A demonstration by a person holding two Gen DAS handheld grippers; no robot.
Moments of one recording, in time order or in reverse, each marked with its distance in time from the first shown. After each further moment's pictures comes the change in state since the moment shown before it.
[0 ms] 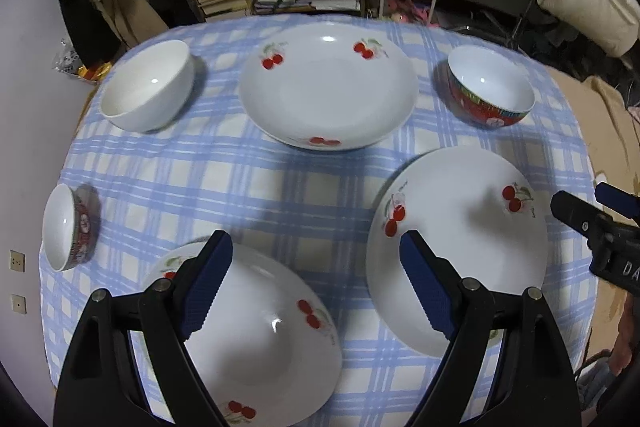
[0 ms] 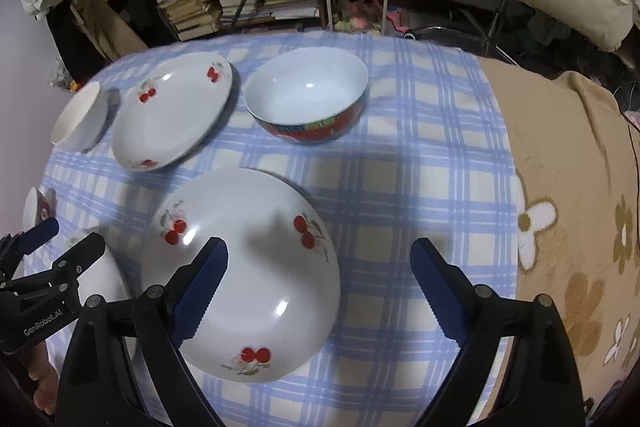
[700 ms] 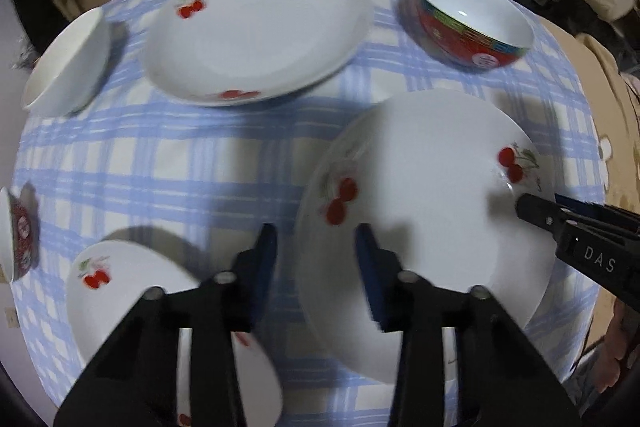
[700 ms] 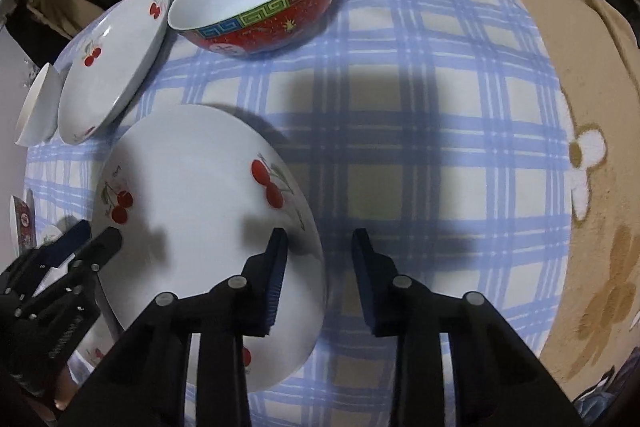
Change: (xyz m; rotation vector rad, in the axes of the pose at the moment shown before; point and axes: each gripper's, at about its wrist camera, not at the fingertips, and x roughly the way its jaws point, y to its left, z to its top) left arm 0.060 -0.041 -0.003 0.078 0.145 -0.095; right arm 0.068 -0.021 -0.011 0.133 0.233 0.039
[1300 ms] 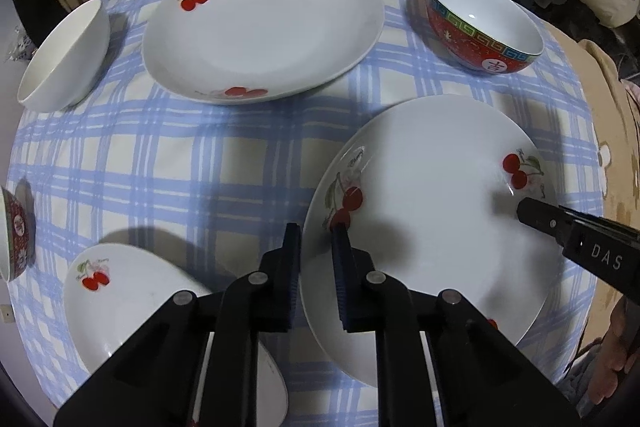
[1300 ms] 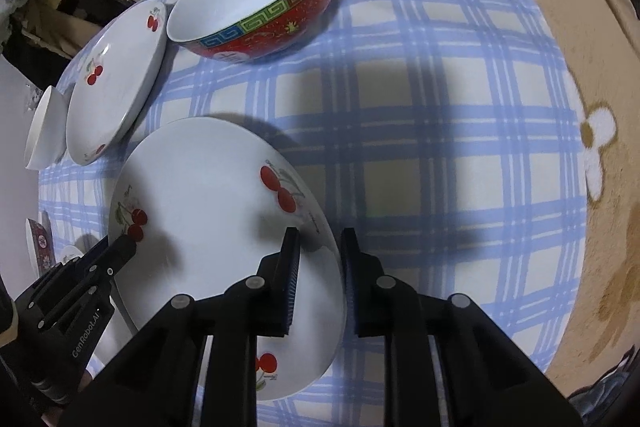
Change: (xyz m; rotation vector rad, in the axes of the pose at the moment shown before) left arm -0.003 0.008 0.001 -0.032 0.022 -0.007; right arm 0.001 0.006 0.001 0.073 0.023 0.045
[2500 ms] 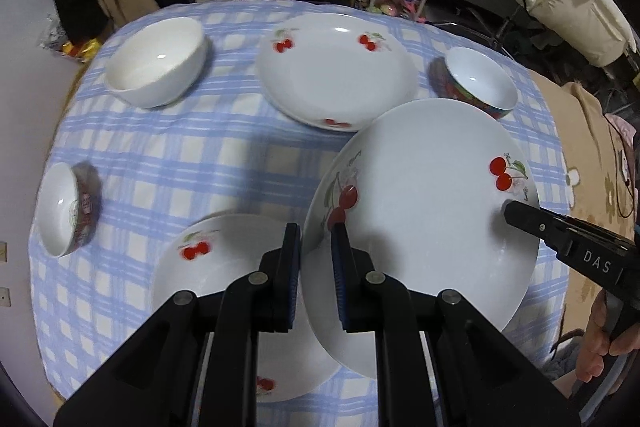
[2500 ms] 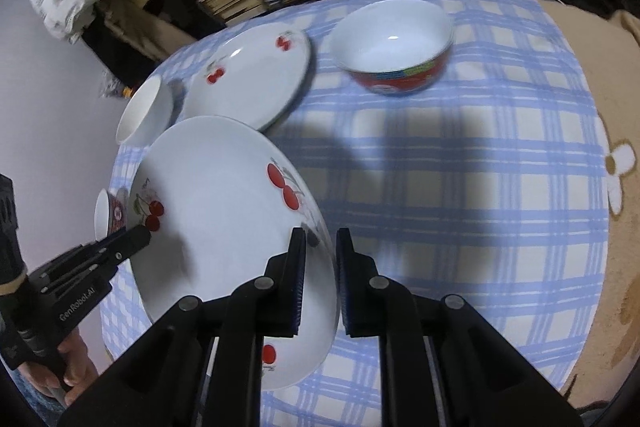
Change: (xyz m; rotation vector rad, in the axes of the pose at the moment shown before) left arm -0.092 0.071 -0.027 -0.072 -0.118 -0.013; right arm -0.056 0.065 -0.029 -0.170 -0.134 0.215
